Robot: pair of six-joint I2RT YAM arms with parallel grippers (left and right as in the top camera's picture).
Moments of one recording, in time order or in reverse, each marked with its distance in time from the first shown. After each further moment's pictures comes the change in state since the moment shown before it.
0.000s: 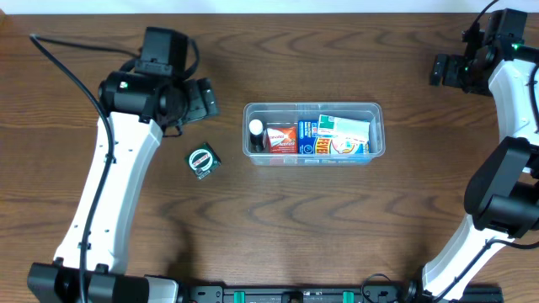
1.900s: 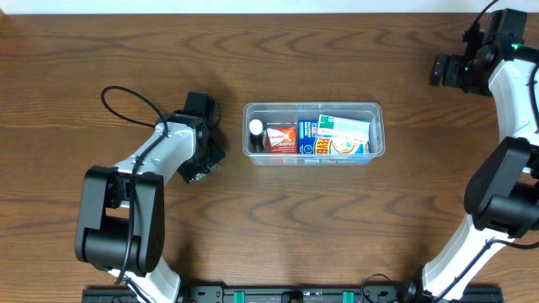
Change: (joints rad) left arm -0.011 0.265 -0.504 0.431 0.032 -0.392; right arm 0.000 0.000 0.000 0.000 0.000 0.000
